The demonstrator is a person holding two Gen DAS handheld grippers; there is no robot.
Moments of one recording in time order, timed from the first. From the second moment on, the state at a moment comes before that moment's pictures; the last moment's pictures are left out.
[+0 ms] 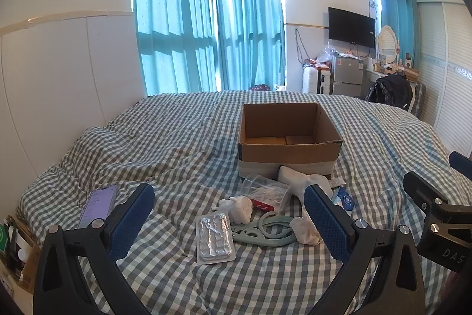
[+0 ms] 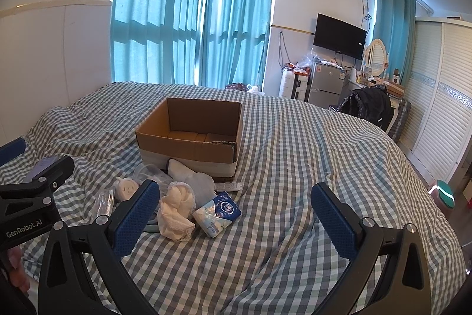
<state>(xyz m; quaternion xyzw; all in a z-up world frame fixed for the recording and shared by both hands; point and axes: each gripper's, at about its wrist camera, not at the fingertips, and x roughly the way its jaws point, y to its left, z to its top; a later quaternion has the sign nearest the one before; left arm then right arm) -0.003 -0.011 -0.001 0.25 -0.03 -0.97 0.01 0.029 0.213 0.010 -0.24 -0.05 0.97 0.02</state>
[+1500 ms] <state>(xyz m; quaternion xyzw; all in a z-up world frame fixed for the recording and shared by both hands) -0.008 -0.014 -0.013 0.26 -0.03 -0.97 0.02 0.021 0.204 0.004 -0.25 -0.05 0.97 -0.02</state>
